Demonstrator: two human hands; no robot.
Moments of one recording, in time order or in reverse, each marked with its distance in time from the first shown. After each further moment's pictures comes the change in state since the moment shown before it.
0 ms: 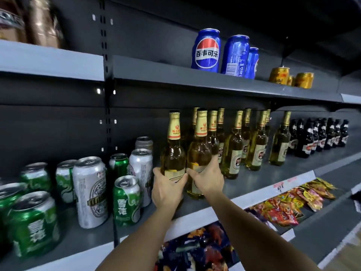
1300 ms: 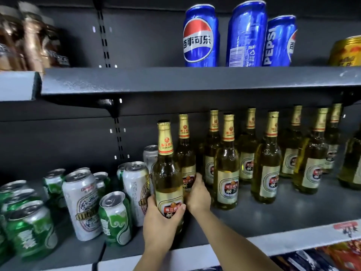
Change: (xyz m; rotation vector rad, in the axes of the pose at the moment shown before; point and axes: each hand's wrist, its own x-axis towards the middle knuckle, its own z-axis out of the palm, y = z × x) left_hand -0.011 -0.026 0.026 0.008 0.198 -0.030; right_hand 0.062 0.034 0.093 0.094 -0.409 -0.099
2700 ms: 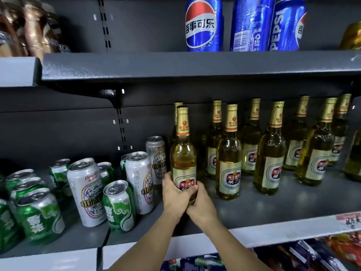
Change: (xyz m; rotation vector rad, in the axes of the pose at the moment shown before) left_hand 0.037 0.000 0.047 -0.117 -0.096 -0.008; right_hand -0.049 0.020 -0.006 0.182 -0.182 -0.034
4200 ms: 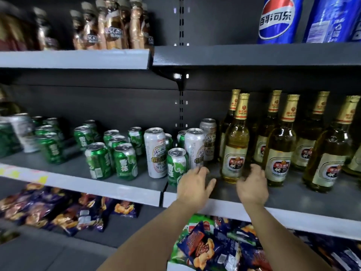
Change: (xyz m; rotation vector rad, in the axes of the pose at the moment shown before) left_hand -0.073 0.011 -0.104 0.893 -0.079 0.367; right_hand -0.021 -0.010 -0.010 -0.207 0.319 0.033
